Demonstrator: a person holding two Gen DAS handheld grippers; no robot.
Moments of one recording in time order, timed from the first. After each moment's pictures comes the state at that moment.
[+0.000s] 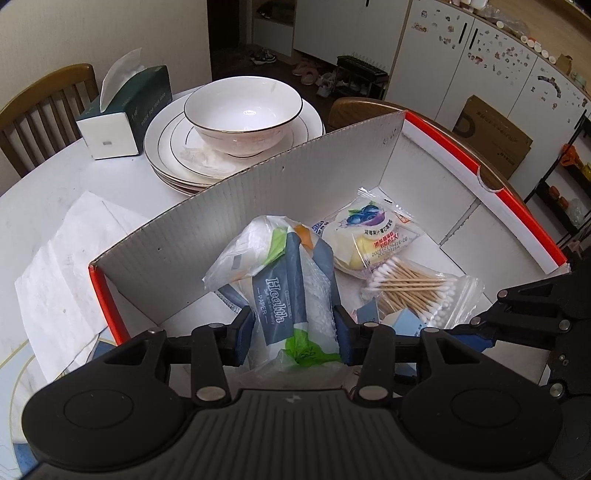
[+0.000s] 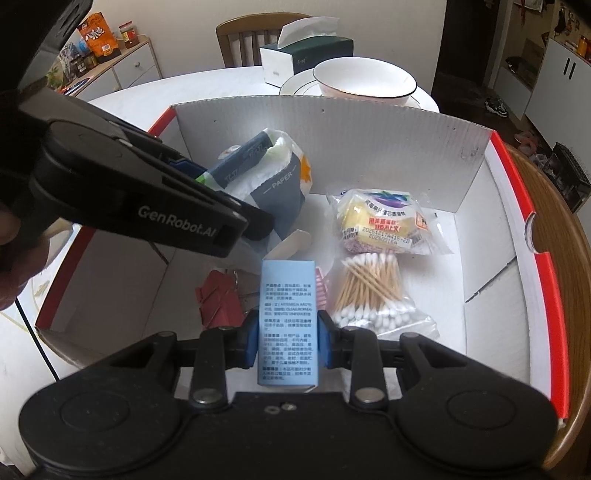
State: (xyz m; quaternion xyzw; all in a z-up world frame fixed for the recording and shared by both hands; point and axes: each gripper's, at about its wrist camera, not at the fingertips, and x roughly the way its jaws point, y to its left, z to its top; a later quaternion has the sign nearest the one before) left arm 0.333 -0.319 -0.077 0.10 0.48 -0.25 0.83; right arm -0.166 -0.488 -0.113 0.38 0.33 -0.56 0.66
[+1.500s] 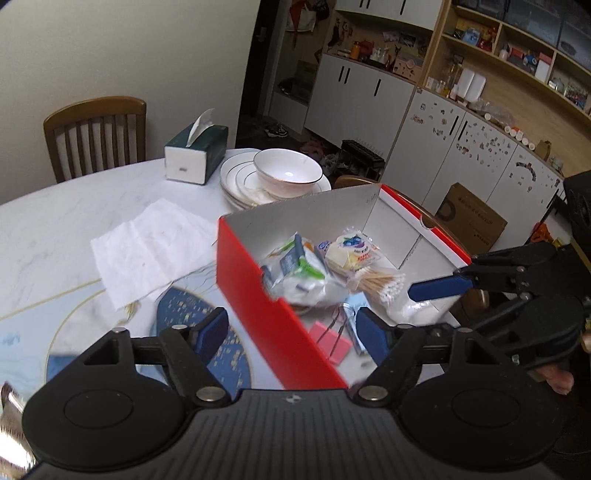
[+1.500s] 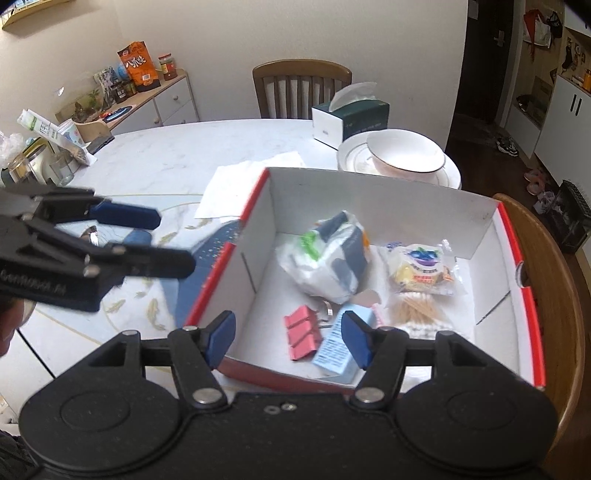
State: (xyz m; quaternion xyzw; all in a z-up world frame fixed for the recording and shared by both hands) left arm 0.211 -0.192 -0.010 -0.01 0.38 -0.25 0.89; right arm -0.111 -0.451 -0.039 0.33 0.29 -0.56 0.70
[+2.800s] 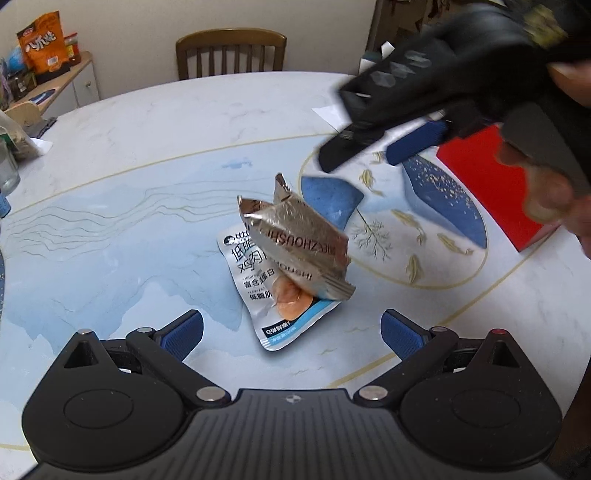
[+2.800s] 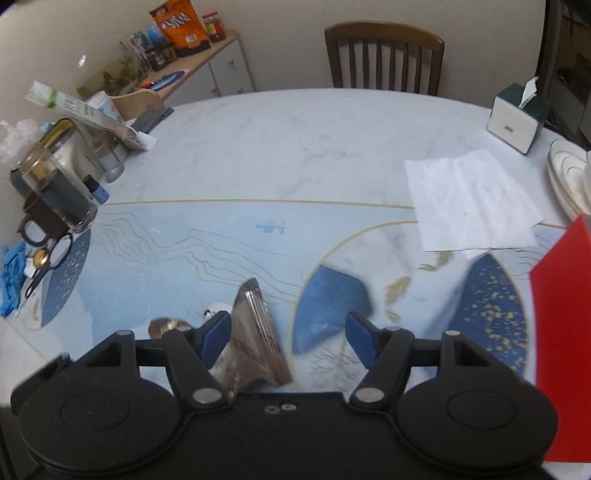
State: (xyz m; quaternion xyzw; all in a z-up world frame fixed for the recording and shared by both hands) left arm 0.140 0.061 -0.103 0.01 0.45 -0.12 0.88; right arm 0.178 -0.579 -0.068 0.41 0.30 -0.53 0.68
